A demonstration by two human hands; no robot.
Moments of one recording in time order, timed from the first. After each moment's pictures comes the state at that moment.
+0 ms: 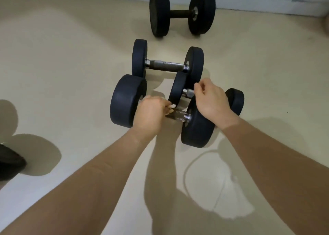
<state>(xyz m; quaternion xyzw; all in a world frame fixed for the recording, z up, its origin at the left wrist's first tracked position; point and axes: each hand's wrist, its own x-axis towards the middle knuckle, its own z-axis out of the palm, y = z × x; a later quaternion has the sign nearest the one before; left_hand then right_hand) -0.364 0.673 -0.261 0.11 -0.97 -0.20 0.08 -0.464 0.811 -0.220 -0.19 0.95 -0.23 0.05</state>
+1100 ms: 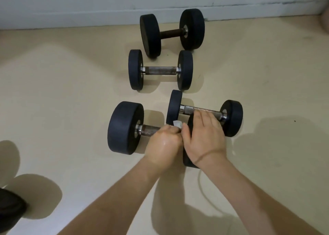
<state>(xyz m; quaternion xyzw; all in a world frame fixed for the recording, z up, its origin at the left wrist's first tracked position) -0.380 0.700 -0.256 -0.05 -0.99 -0.13 0.09 -0.430 0.813 -0.241 -0.20 0.97 -0.09 -0.04</state>
